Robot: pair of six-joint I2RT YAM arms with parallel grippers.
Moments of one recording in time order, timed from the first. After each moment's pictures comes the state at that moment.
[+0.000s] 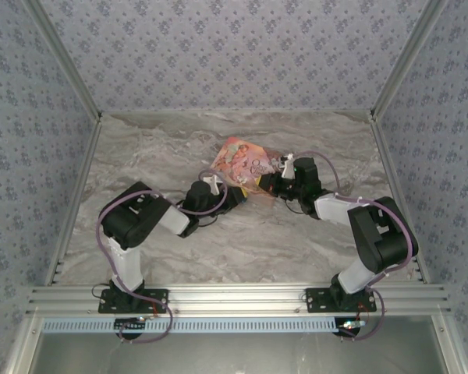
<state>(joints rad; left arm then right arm) -0.69 1.92 0.64 0.97 0.35 -1.18 0.36 1.59 0.68 0.41 -0.57 0.83</state>
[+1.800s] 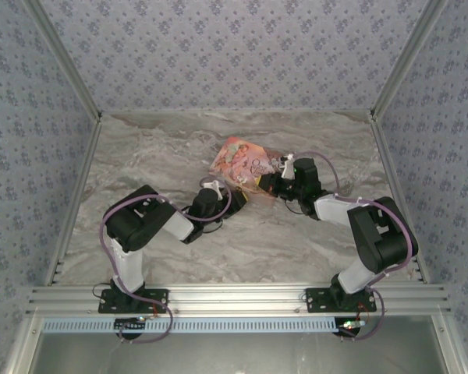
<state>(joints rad) -0.77 1.92 0.62 0.96 0.13 -1.19 0.37 1.59 0.67 0.43 -0.56 0.83</state>
